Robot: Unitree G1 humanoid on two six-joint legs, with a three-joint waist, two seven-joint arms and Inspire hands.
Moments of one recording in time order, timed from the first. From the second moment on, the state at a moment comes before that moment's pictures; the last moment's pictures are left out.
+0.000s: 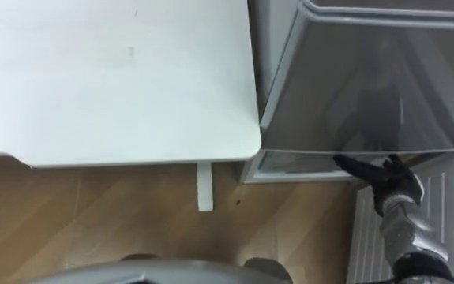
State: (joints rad) left arm 0.28 0.30 0.08 1.14 -0.66 0.06 -0.09; right arm 0.02 -0.43 -0.14 0.80 0.64 0.07 -0.09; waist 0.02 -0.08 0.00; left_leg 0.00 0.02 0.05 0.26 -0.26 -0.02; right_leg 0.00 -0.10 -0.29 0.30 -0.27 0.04
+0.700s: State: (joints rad) left arm 0.33 0.30 0.25 1.04 -0.54 0.10 -0.02; right arm 0.14 -0.52 -0.52 0.60 0.40 0.09 -0.48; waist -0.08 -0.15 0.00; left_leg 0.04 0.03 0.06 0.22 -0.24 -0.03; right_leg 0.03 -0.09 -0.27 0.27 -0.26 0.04
